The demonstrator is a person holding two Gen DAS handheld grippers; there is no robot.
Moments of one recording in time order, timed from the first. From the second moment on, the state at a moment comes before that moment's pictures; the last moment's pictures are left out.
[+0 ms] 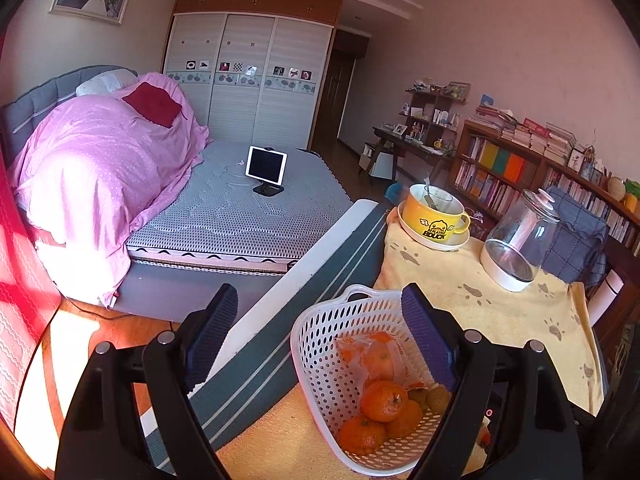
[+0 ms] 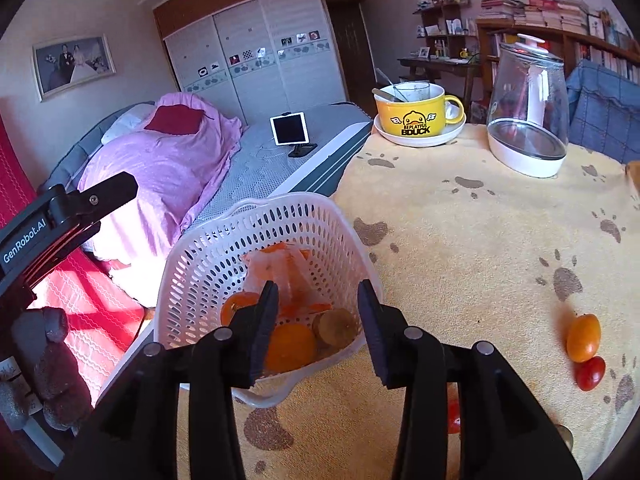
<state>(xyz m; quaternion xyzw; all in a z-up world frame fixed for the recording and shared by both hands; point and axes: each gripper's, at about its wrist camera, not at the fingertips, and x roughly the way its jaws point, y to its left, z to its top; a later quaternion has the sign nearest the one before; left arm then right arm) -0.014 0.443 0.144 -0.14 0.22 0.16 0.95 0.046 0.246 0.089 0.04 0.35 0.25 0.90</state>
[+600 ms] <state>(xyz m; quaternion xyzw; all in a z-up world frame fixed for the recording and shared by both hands) -0.008 0.412 0.142 -0.11 0.23 0.13 0.96 0.038 0.187 0.076 0.09 0.35 0.20 0.91</state>
